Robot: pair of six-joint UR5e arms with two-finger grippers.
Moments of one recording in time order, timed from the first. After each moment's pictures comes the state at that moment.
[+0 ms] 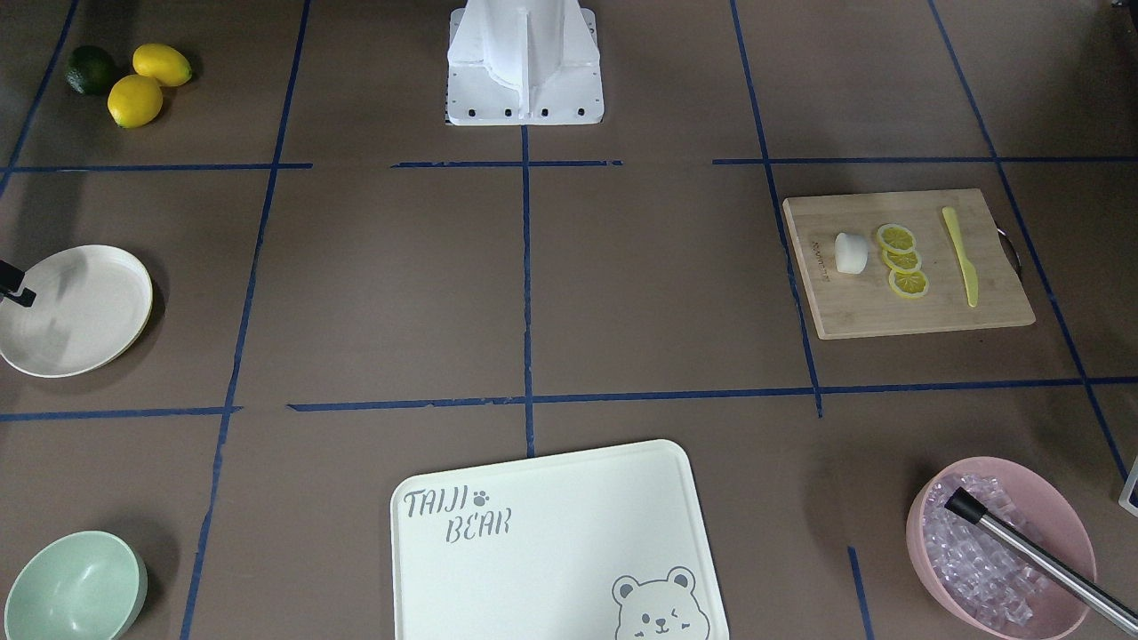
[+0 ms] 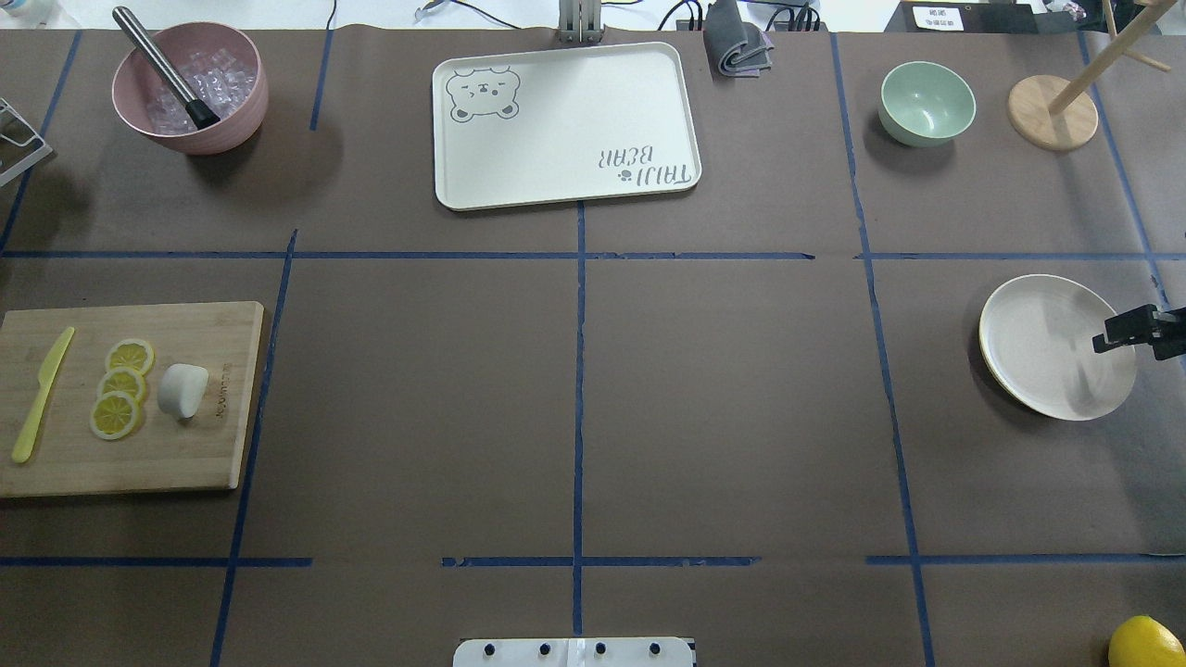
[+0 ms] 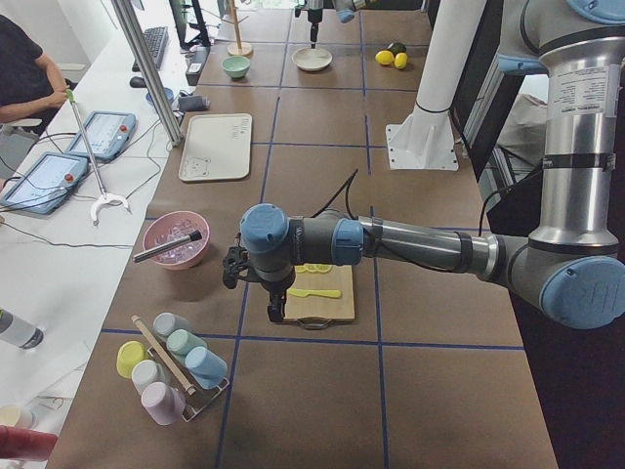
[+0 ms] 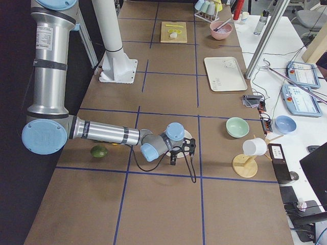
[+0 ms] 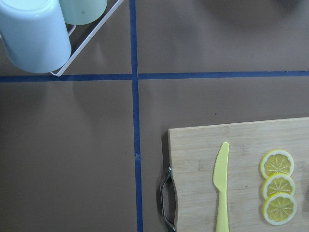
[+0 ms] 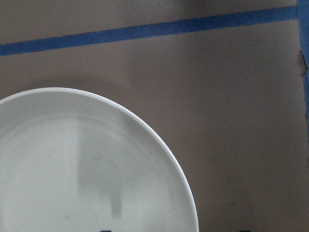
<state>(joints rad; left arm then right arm) -1.56 -1.52 -1.77 -1.44 -2.45 0.02 1.15 -1.68 1.45 -0.84 2.33 0.73</state>
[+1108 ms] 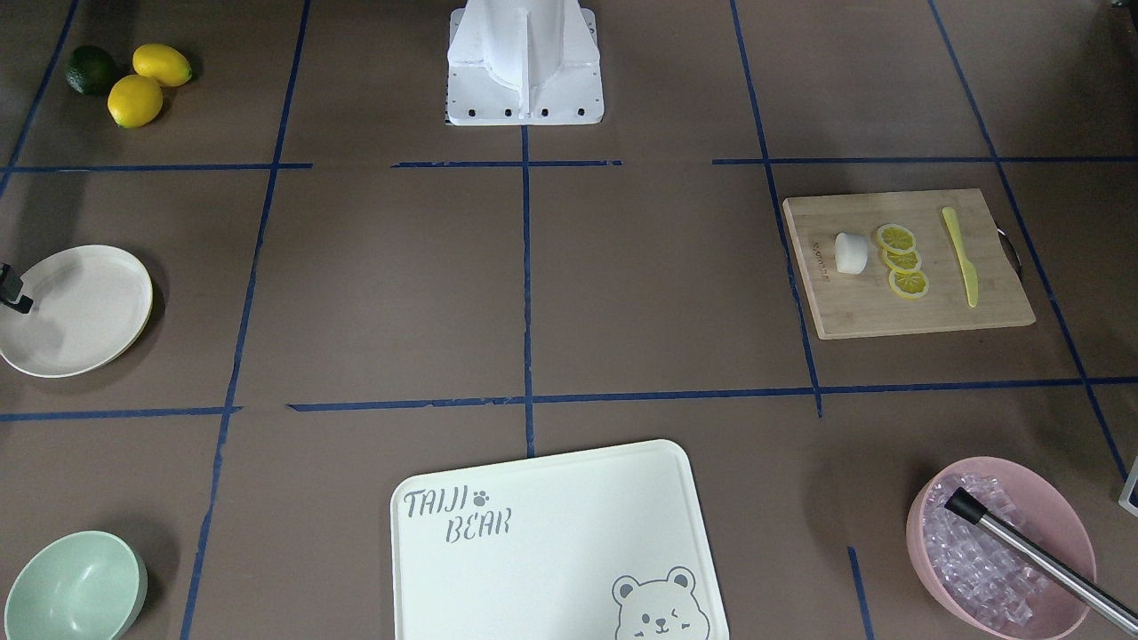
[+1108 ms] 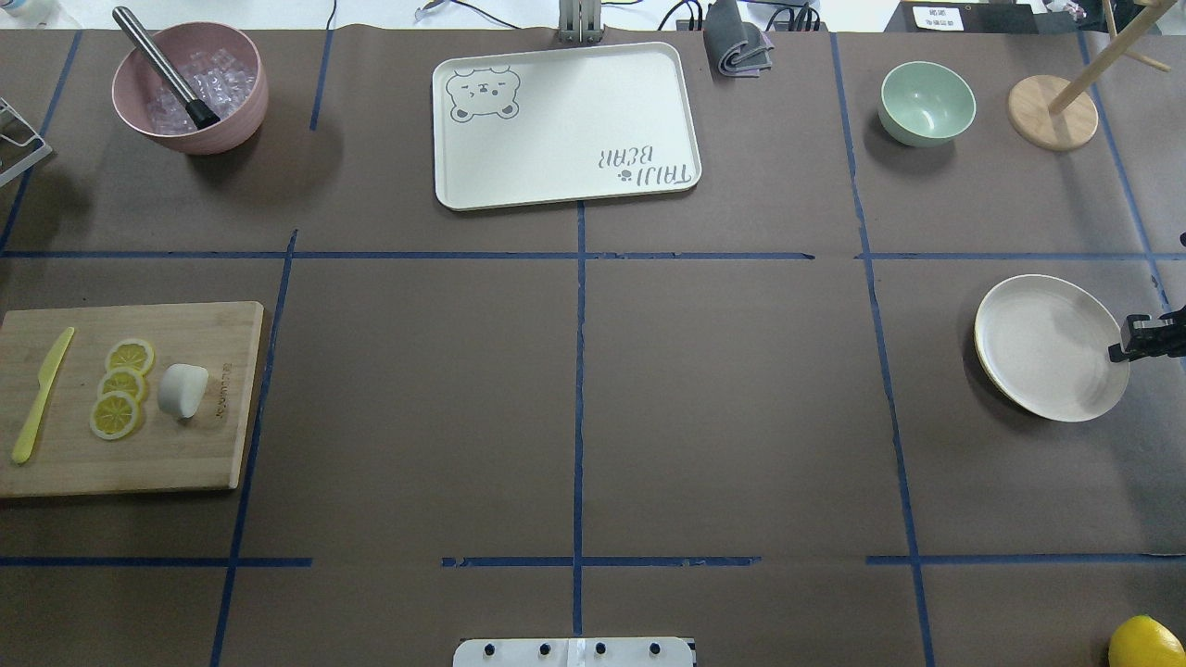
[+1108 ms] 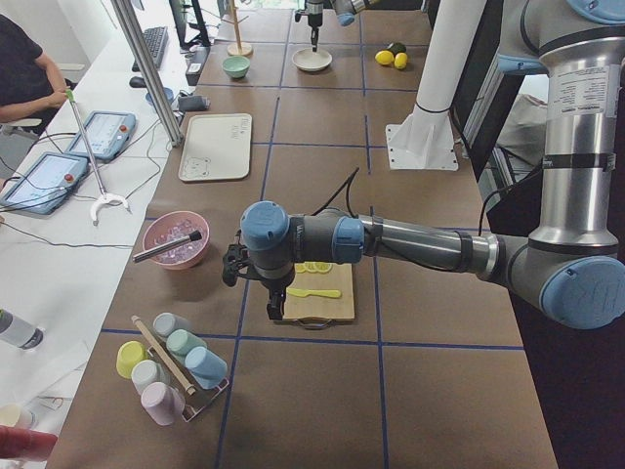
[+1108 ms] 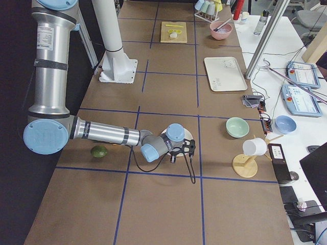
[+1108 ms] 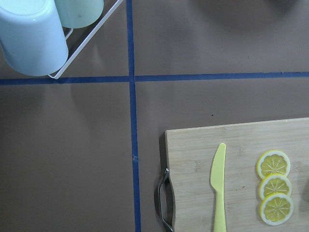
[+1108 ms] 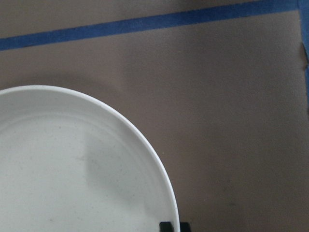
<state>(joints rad) -1.56 -1.52 -1.78 -1.44 -2.45 0.02 1.14 -1.68 1.45 -0.84 2.33 0.74</state>
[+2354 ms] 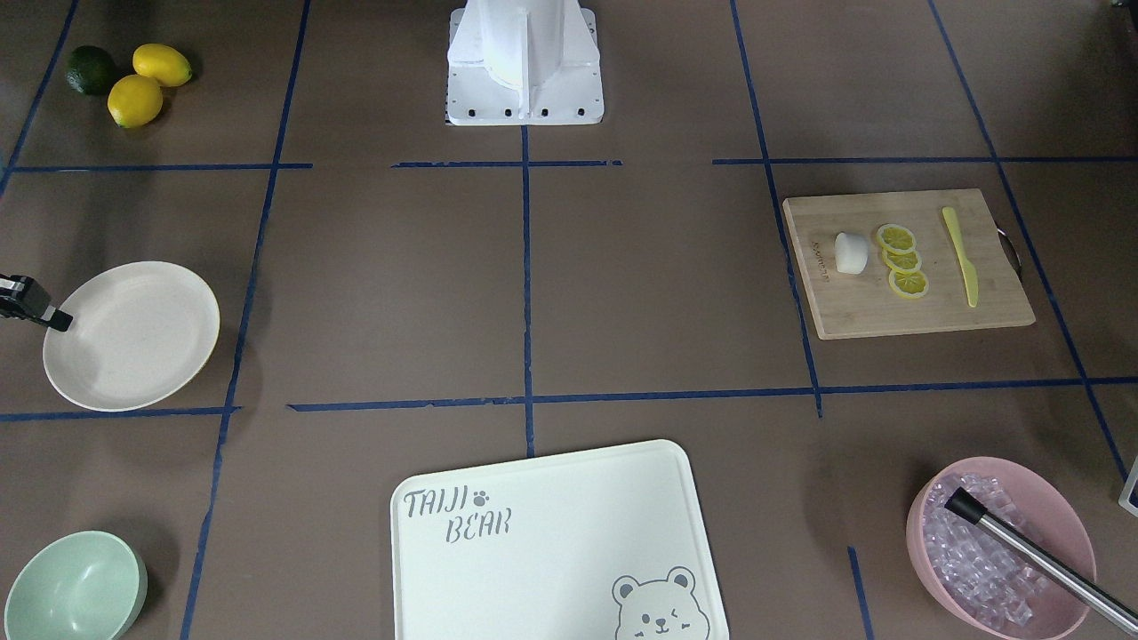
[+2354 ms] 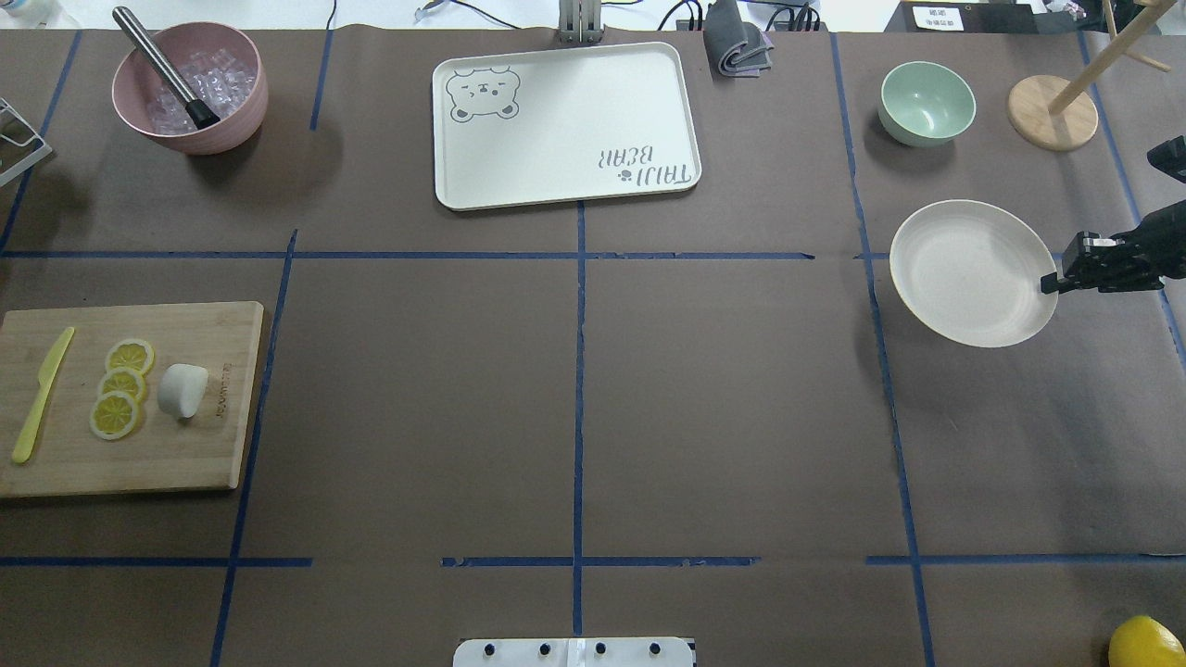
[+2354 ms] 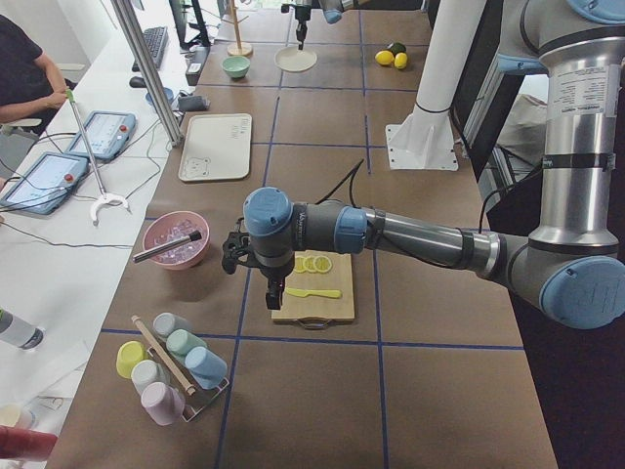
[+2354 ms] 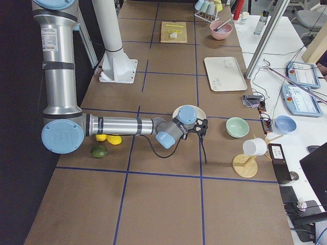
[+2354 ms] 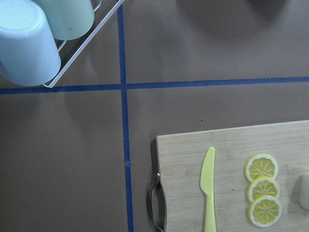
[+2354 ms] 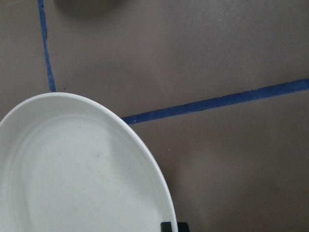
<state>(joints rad) -1.56 -1.50 -1.87 -1.43 -2.44 0.00 1.18 -1.54 1.47 -0.74 2.51 1.04</state>
